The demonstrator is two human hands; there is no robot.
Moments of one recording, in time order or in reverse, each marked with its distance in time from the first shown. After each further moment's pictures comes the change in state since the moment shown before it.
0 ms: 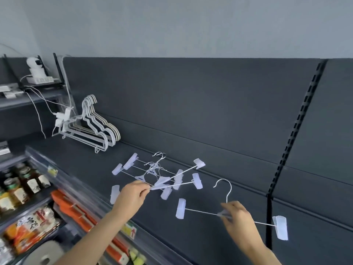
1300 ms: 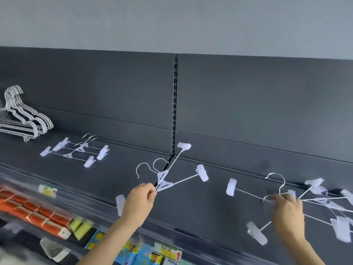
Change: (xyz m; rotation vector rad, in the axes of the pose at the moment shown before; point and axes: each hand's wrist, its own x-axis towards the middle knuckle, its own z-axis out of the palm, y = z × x) left_hand -0.149 0.300 0.113 -0.164 -0.104 -0.021; right_hand -0.223 0.236 -0.271 -0.391 0.506 0.439
